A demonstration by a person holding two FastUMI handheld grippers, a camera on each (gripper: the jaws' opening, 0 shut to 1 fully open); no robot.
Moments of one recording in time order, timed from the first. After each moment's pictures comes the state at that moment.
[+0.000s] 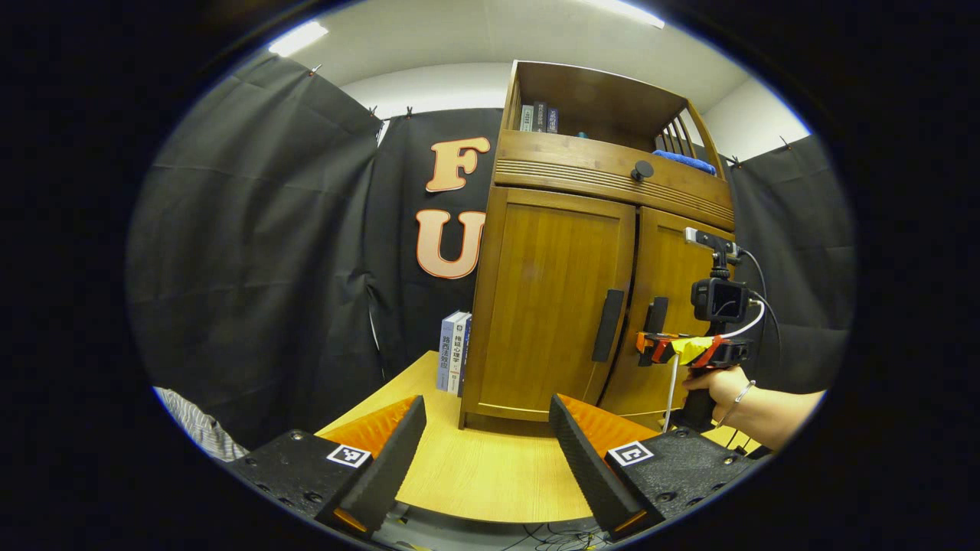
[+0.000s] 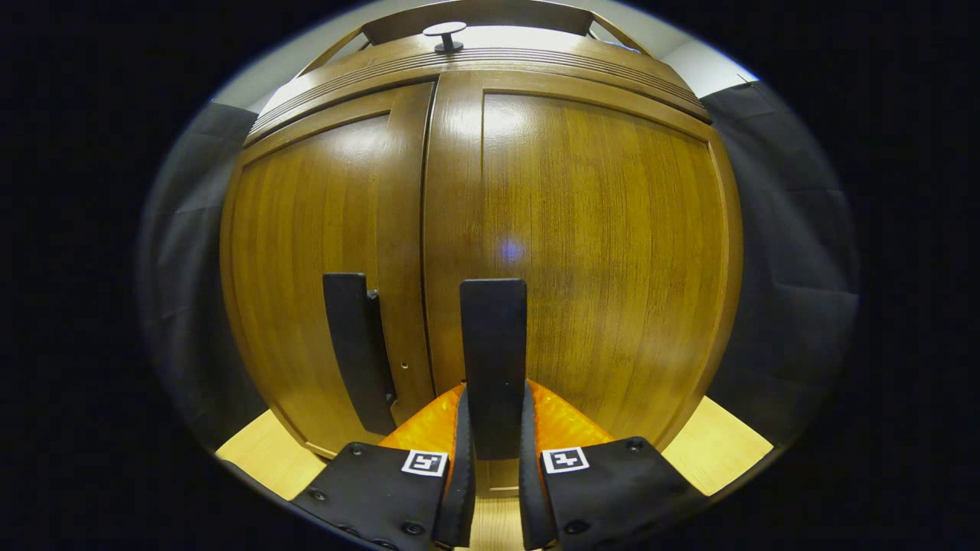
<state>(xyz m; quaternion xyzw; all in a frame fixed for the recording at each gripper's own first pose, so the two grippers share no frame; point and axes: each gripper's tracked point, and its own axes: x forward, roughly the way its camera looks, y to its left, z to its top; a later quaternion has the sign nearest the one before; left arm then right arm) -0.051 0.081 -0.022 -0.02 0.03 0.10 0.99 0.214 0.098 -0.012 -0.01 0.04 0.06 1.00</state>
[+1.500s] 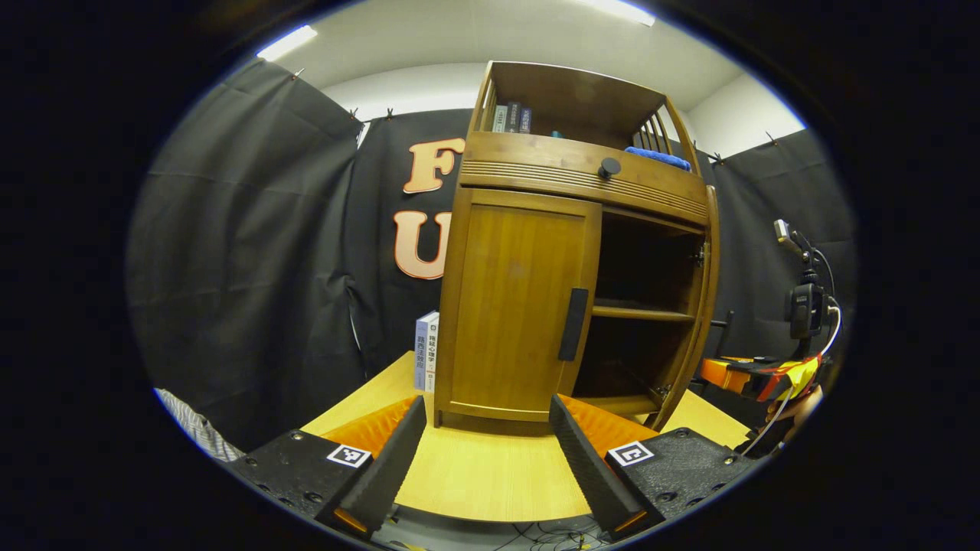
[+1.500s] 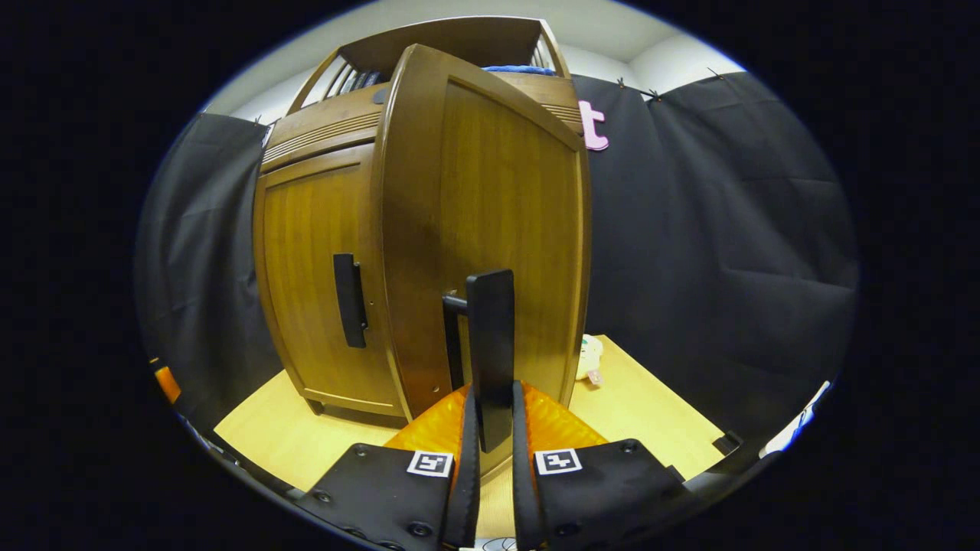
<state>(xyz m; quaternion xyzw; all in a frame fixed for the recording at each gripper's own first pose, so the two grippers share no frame) -0.045 0.027 -0.019 -0.01 0.04 0.06 1.00 0.102 0.011 -0.022 0.01 0.07 0.02 1.00</state>
